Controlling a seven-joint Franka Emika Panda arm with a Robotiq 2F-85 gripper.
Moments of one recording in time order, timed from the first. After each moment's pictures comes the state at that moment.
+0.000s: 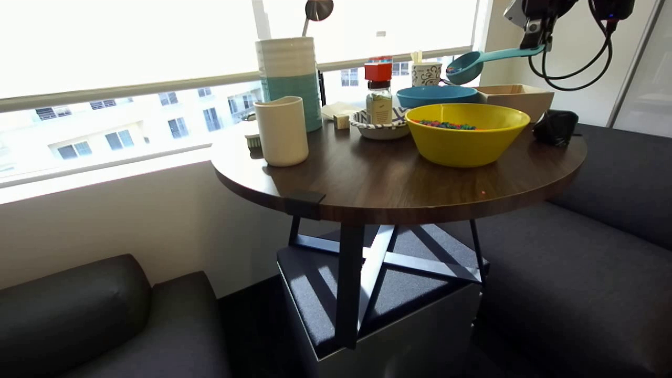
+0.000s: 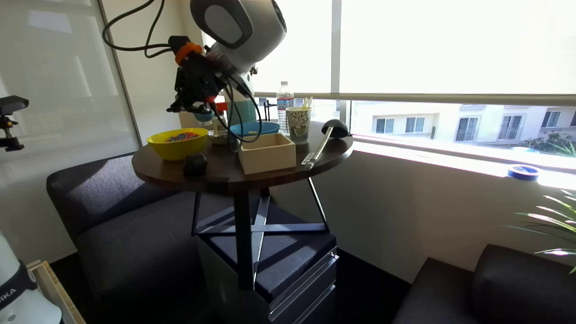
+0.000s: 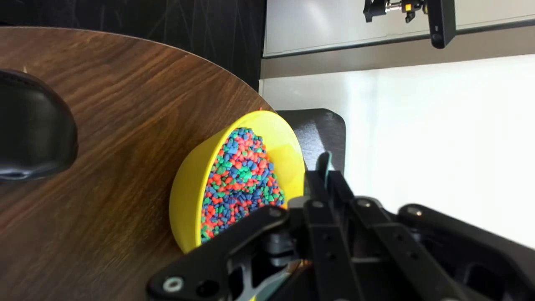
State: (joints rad) arm -0.23 0.00 -0.24 -1.98 0.69 1.23 -0.64
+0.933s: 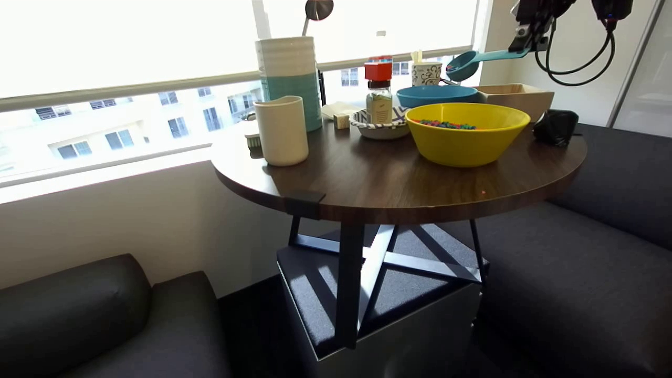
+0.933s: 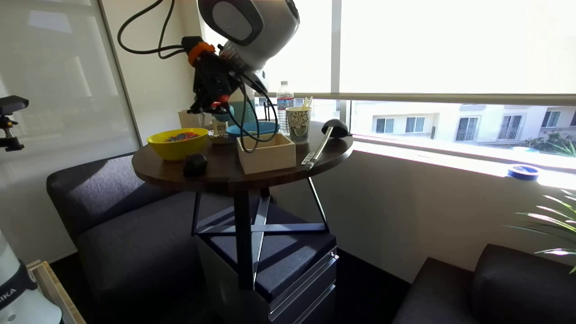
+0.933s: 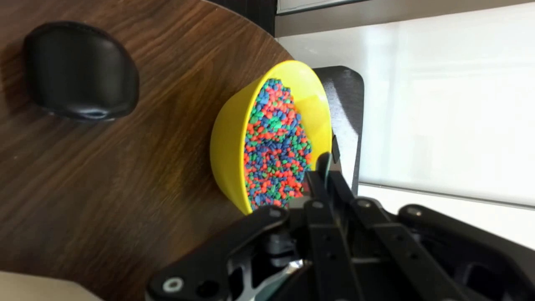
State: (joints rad) arm -0.25 0.04 -0.27 -1.93 0.71 1.32 -0.62
